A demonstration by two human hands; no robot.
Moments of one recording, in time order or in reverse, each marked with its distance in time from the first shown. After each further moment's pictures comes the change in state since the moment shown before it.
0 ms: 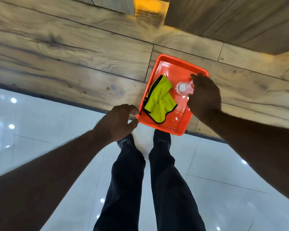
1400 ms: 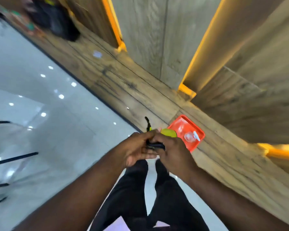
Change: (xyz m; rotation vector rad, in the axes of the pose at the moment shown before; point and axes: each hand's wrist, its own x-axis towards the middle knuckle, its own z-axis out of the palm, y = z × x) left_hand -0.332 0.227 -0.186 -1.451 0.144 -0.534; right_hand -0.266 -0.211 -0.354 0.584 -0.235 -0.743
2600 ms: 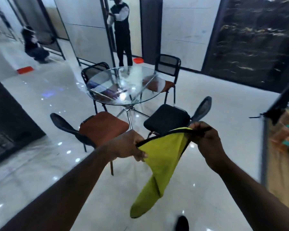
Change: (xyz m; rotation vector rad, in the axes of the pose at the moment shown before) left_hand -0.546 -0.396 -0.540 -0.098 1.121 0.502; right_hand 0.055 -0.618 0.567 0.385 -0.920 -0.610
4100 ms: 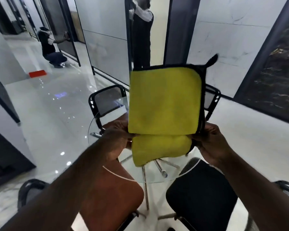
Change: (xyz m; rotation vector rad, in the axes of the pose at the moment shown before) left_hand 0.403 -0.172 -0.479 -0.887 0.425 0.191; right_hand 0.622 0.010 0.268 0.401 -0.419 0.013
